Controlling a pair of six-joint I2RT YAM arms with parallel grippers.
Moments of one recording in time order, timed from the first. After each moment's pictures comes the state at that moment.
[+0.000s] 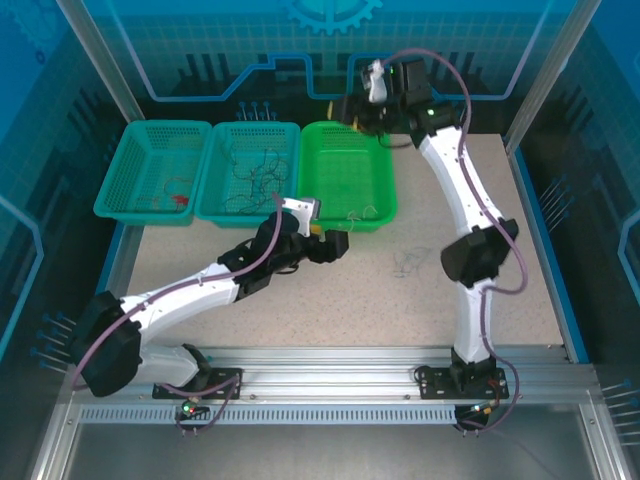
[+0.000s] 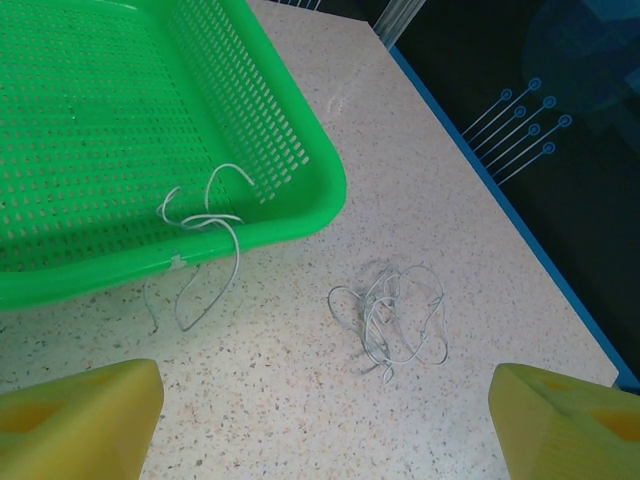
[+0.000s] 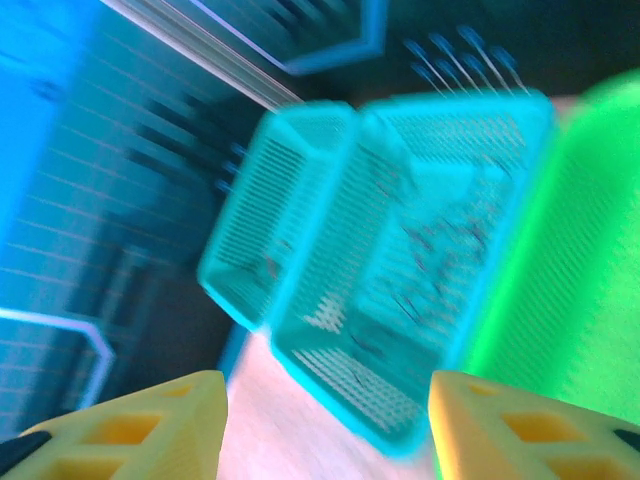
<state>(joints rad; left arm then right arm) -0.74 1.31 0.83 0.08 0.02 -0.56 0.33 2.04 2.30 -0.85 -0.58 0.52</state>
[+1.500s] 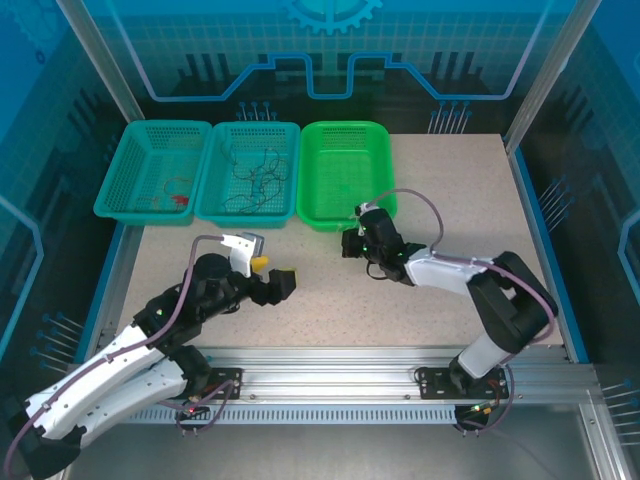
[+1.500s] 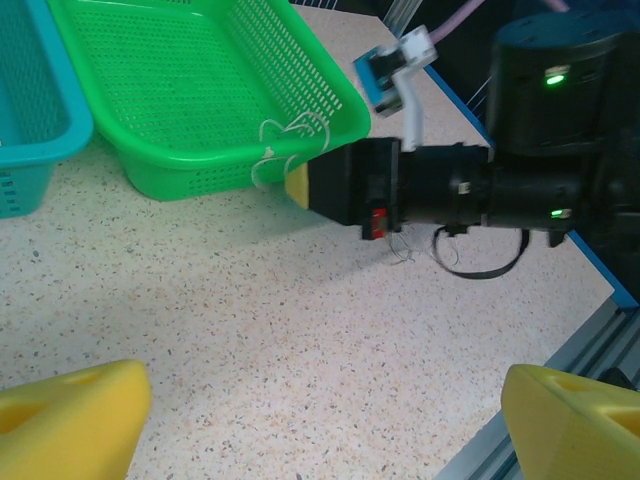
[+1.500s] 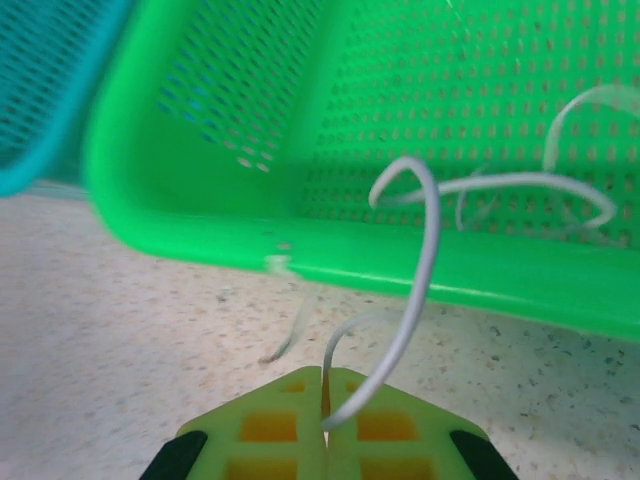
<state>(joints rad) -0.74 0.64 0.63 -0.39 -0.01 -0.48 0.62 1.55 0.79 0.15 0.02 0.56</state>
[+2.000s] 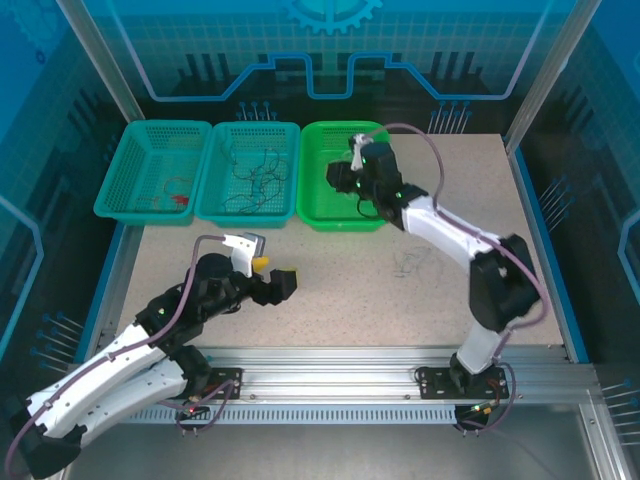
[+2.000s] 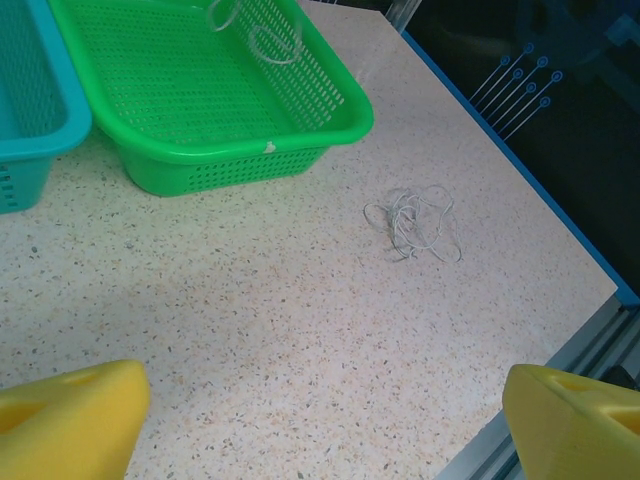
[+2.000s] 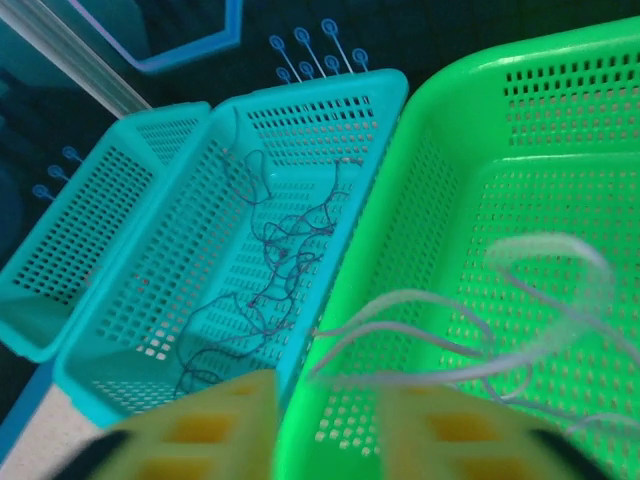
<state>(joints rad) -0.74 0.65 0.62 -0.39 -0.01 -0.48 0.50 1.81 1.45 -0.08 -0.13 0.48</state>
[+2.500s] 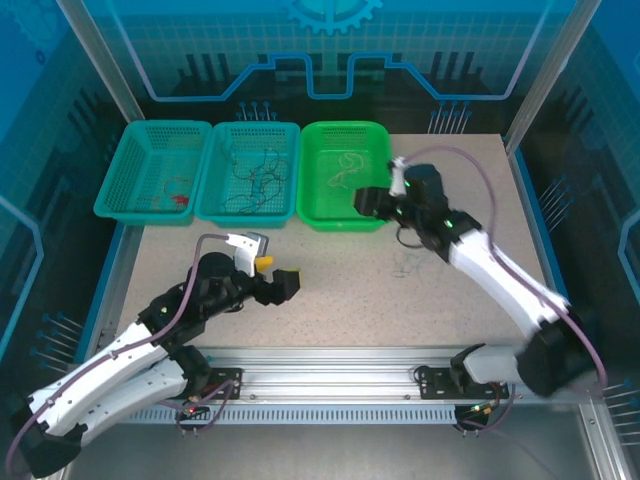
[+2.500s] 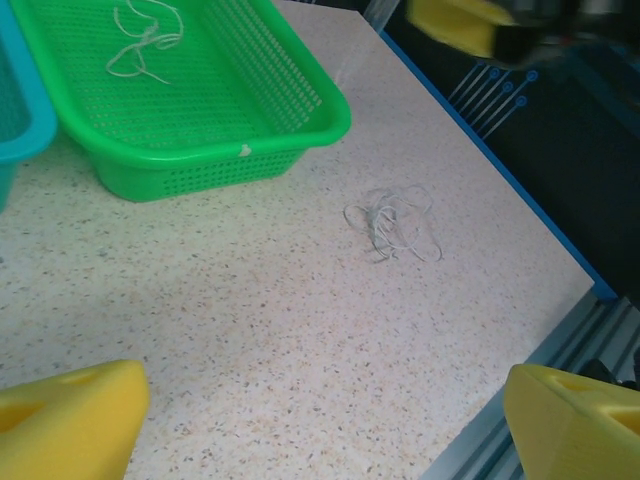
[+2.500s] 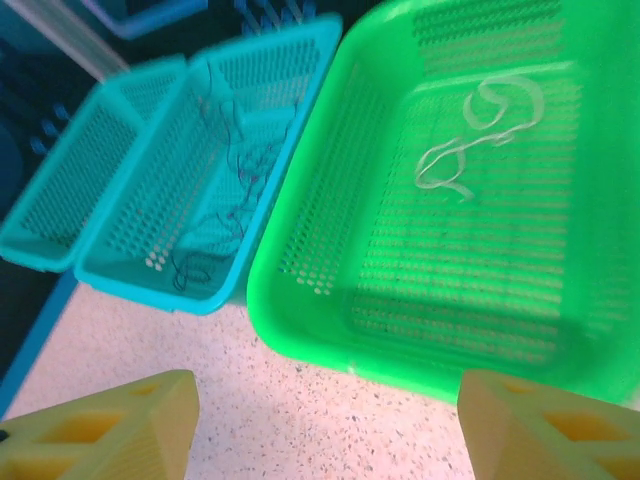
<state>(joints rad) -0.74 0.67 0.61 -0.33 0.05 -0.48 0.45 1.20 1.01 -0.30 -0.09 0.49</state>
